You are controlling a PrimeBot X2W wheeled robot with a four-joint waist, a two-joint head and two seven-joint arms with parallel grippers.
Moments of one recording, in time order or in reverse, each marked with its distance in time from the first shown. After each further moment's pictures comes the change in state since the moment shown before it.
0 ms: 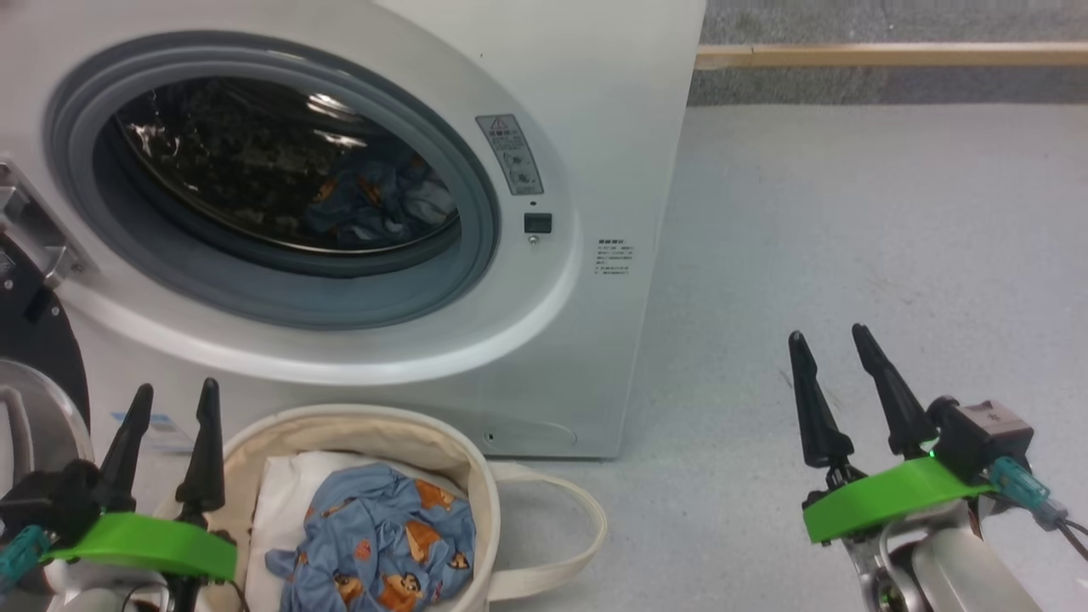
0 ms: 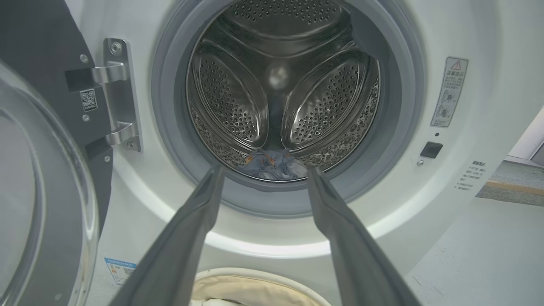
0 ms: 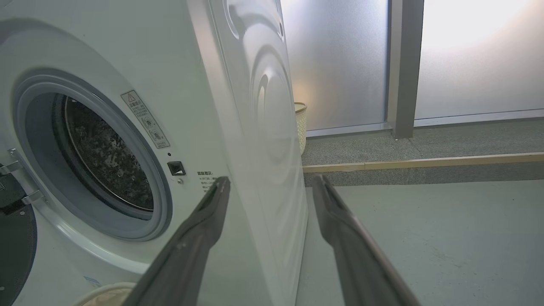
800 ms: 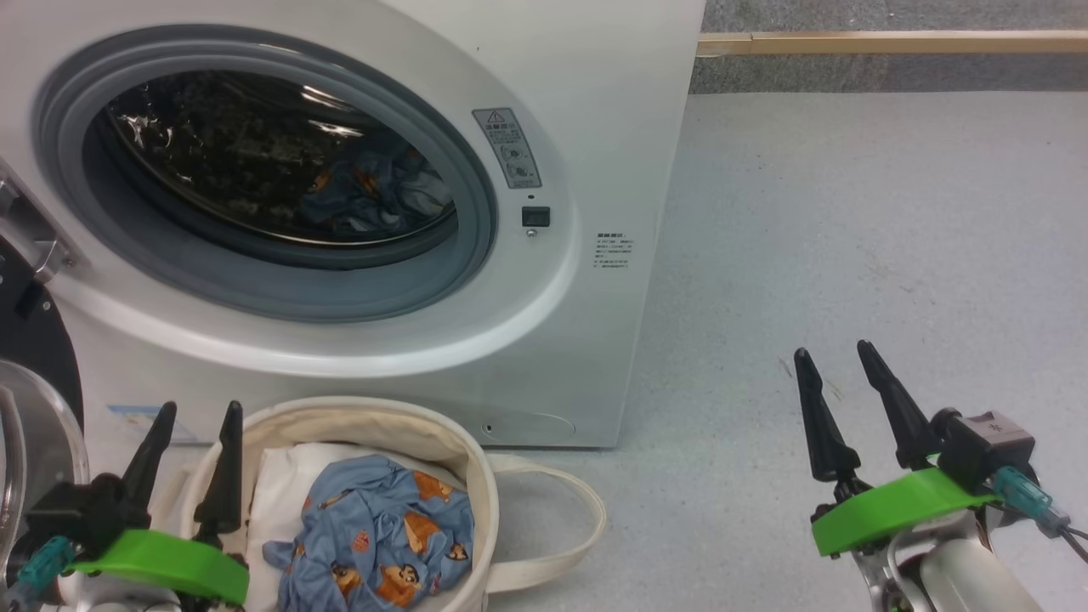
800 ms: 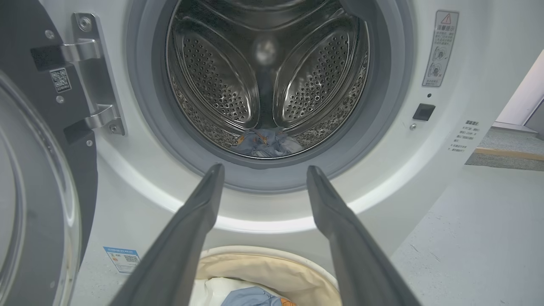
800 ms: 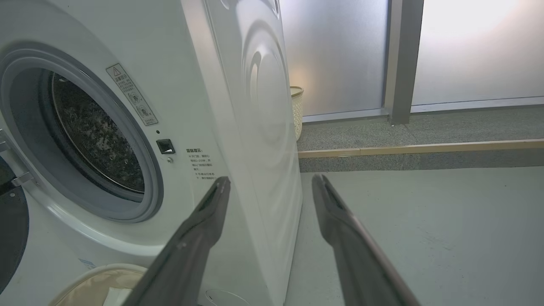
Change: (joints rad) left arm 0.033 0.027 -0.052 -0.007 0.027 0.000 0.000; right arm 0.018 -0.027 0.011 0.017 0.008 0.000 0.000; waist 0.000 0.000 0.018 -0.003
